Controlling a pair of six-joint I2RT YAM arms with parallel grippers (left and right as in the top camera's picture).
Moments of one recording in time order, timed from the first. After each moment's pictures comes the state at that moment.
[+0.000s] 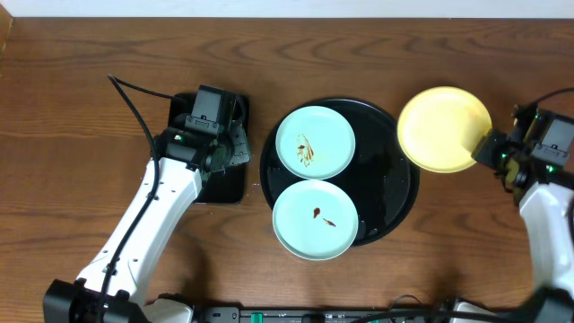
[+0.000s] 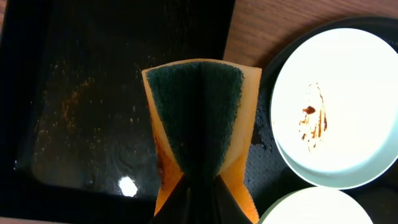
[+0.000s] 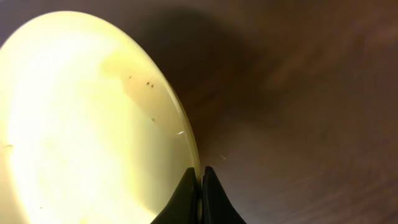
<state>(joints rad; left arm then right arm) -0.28 1.44 1.13 -0.81 -0.04 -0.48 -0.32 1.35 0.89 -0.40 -0.18 0.17</state>
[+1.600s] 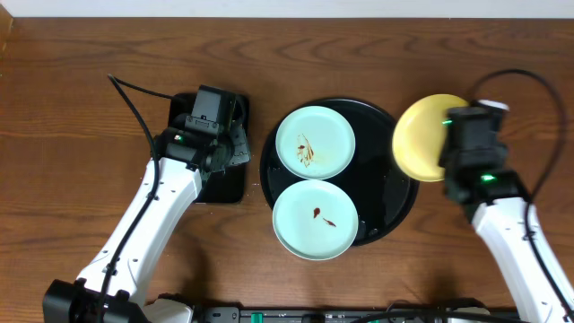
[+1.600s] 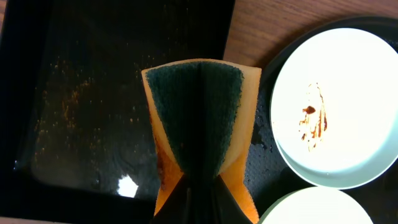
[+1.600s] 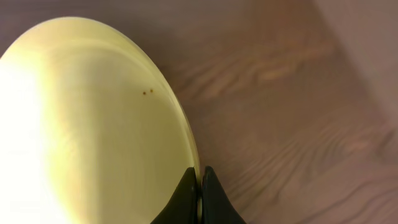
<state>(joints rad) -0.28 1.44 1.13 -0.81 -0.04 -0.48 0.08 1.26 0.89 -0.54 0.54 0.29</state>
